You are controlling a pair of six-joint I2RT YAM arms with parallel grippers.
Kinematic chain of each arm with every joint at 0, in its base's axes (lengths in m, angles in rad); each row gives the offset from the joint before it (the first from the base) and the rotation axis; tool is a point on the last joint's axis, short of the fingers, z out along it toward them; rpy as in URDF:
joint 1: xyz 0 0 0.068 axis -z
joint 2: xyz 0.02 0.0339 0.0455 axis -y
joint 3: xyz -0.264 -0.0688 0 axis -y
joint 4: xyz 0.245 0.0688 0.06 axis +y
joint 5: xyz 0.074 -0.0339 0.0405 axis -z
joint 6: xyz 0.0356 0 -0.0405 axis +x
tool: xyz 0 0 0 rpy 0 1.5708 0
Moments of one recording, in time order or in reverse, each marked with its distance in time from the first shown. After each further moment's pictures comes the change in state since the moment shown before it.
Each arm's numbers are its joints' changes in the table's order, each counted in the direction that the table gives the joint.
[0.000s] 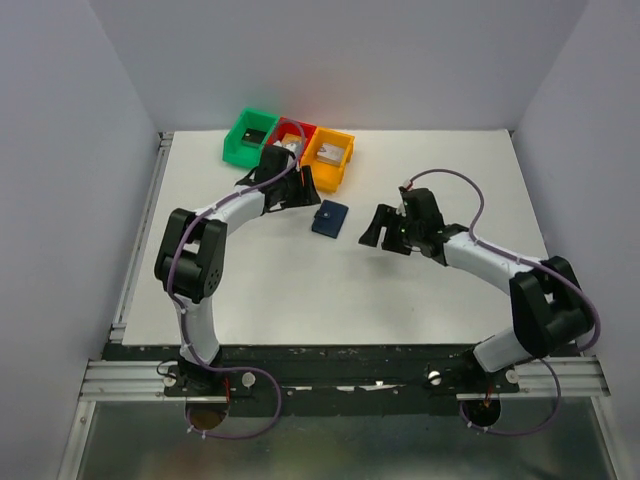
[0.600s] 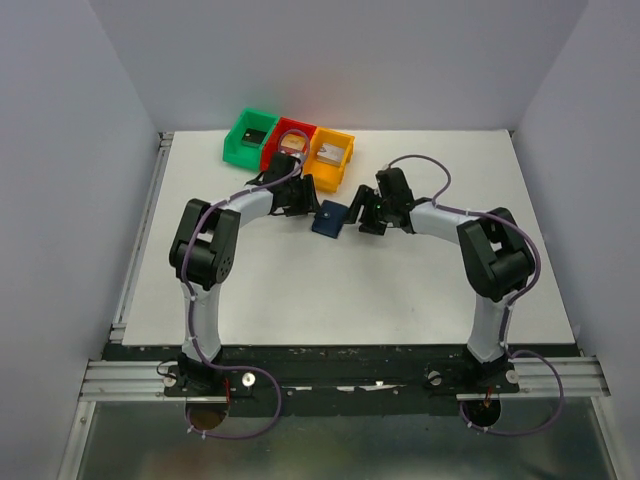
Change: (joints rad) left arm 0.007 -0.154 0.069 0.031 -0.023 -0.034; right arm 0.000 -0.481 0.370 -0.072 -0.033 0.123
